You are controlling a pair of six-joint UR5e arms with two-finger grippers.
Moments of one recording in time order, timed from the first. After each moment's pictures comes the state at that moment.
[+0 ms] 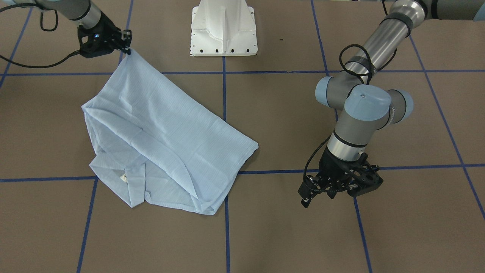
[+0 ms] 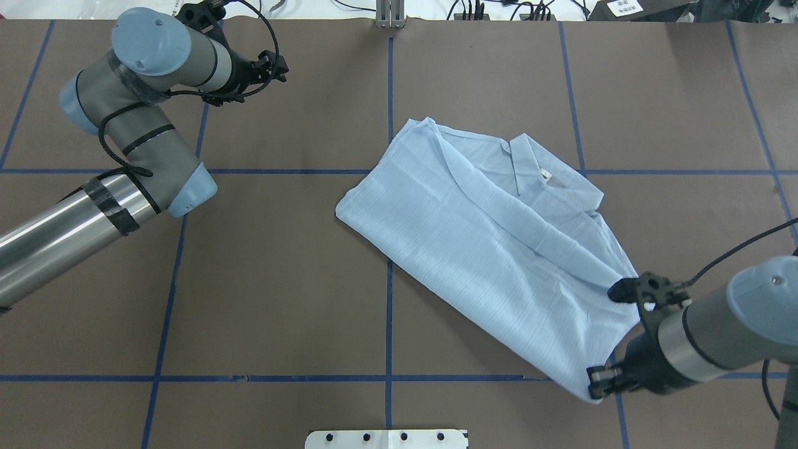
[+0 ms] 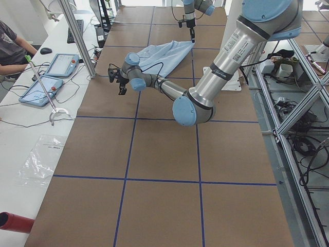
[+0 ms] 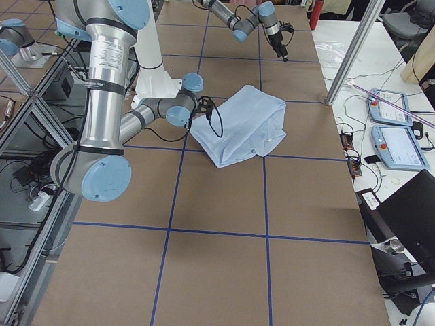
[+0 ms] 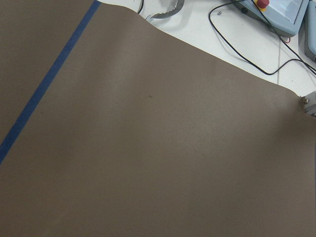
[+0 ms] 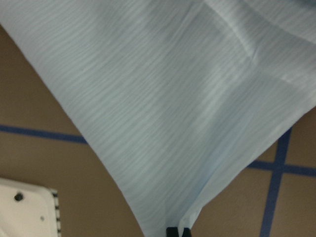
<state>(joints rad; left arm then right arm) -0.86 -2.25 -1.26 -2.25 -1.81 -1.43 0.36 -1.74 2.24 -1.16 2.14 1.29</state>
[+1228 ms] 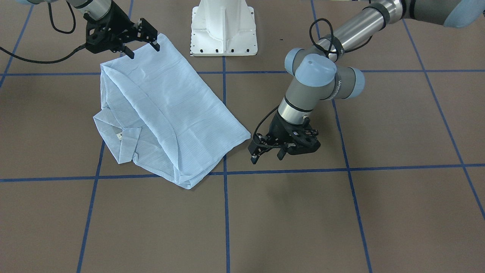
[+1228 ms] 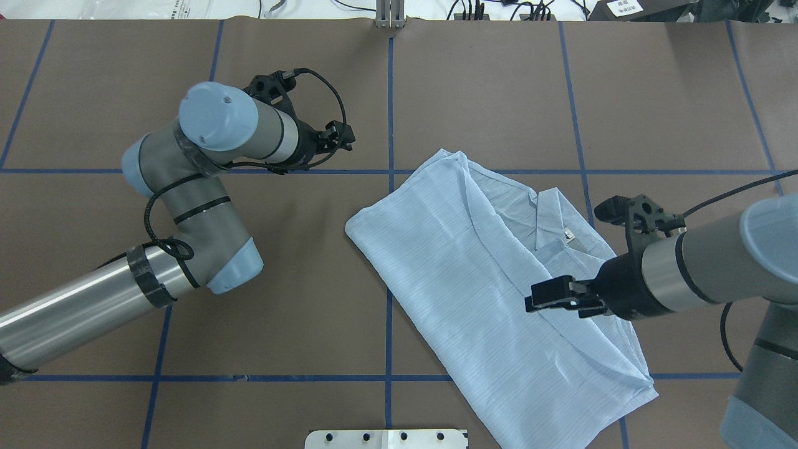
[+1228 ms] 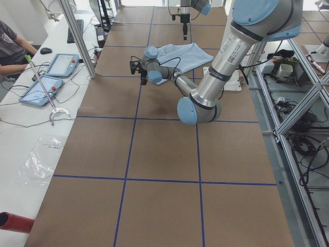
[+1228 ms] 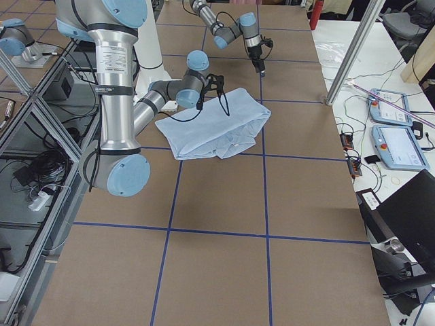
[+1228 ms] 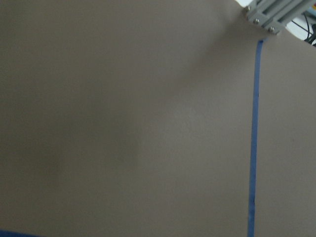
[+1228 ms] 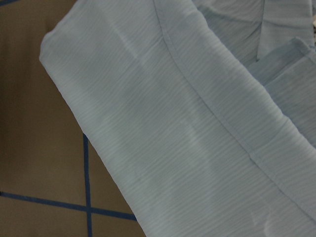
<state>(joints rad) -0.65 -2.25 -1.44 -2.15 -1.81 -1.56 0.57 -1.55 2.23 -1.16 2.08 1.37</state>
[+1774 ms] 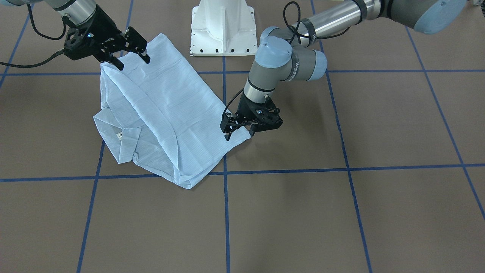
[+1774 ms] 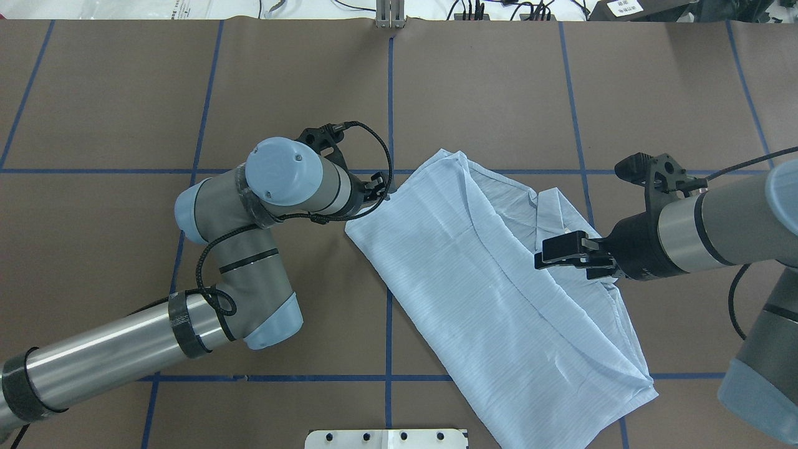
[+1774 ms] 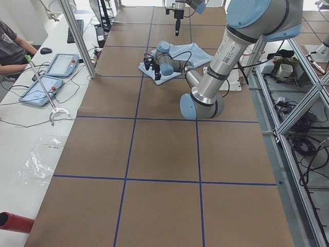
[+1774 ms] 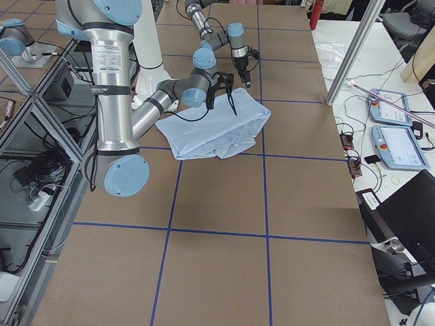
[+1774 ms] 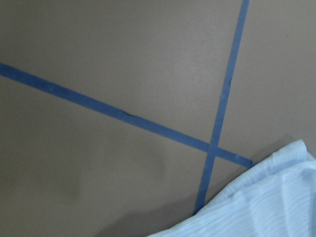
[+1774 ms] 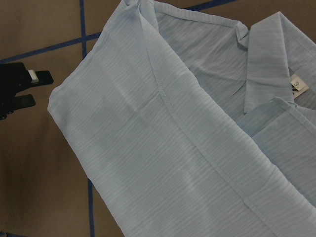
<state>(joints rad) -0.52 -2.29 -1.46 -2.04 -1.75 -1.62 0.65 -1.53 2.21 -1.16 2.08 1.37</state>
